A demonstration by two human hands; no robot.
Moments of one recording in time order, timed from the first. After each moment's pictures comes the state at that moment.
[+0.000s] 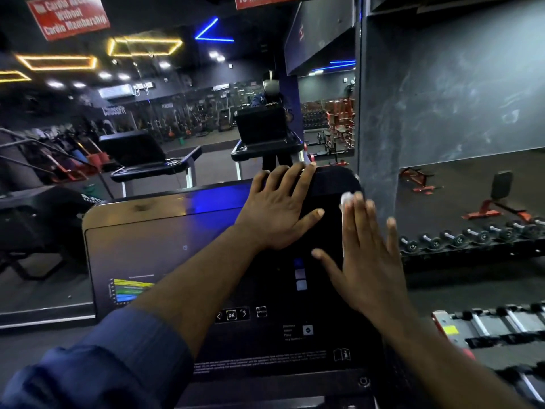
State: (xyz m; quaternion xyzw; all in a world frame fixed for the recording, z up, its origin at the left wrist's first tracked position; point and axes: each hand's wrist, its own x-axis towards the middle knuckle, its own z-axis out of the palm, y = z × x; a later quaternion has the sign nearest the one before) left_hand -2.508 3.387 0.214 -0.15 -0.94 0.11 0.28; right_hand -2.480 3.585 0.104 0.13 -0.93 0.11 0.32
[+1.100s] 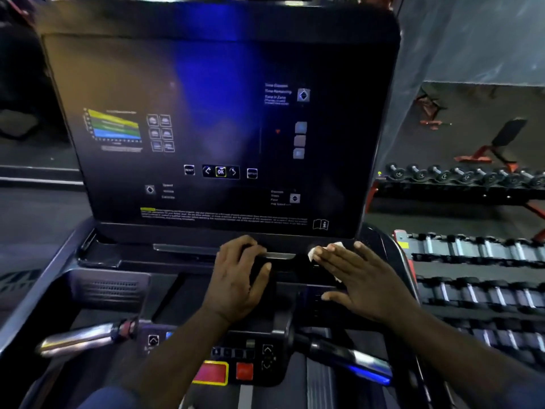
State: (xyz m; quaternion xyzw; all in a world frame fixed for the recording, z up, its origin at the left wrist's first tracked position) left_hand -2.284 3.387 -0.100 -0.03 -0.93 -0.22 0.30; right_hand -2.394 3.687 -0.089 0.46 -0.87 -0.11 0.16
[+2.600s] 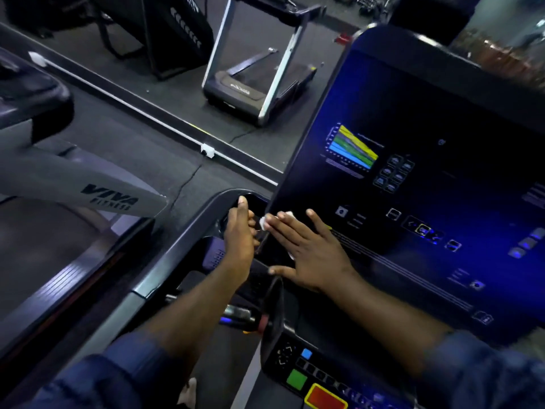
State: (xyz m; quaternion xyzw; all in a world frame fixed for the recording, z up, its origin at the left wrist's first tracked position) left_hand -2.234 3.122 -0.062 0.38 -0.43 -0.76 0.28; right_hand -2.332 3.268 -0.034 0.61 -0.75 -0.19 0.15
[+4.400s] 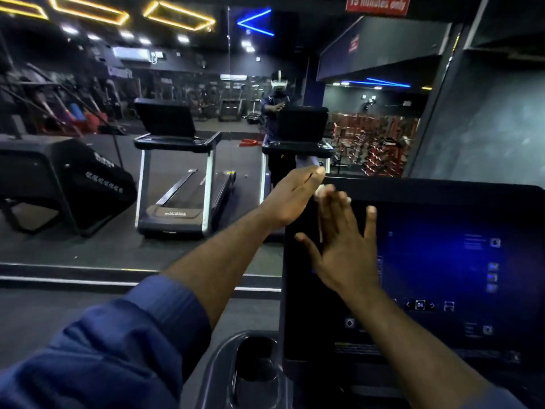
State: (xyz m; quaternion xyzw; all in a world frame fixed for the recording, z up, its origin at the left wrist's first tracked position) left_hand -2.399 3.031 0.229 -0.18 -0.83 -0.50 0.19; right_hand -2.391 3.183 0.136 0.24 -0.91 0.06 0.34
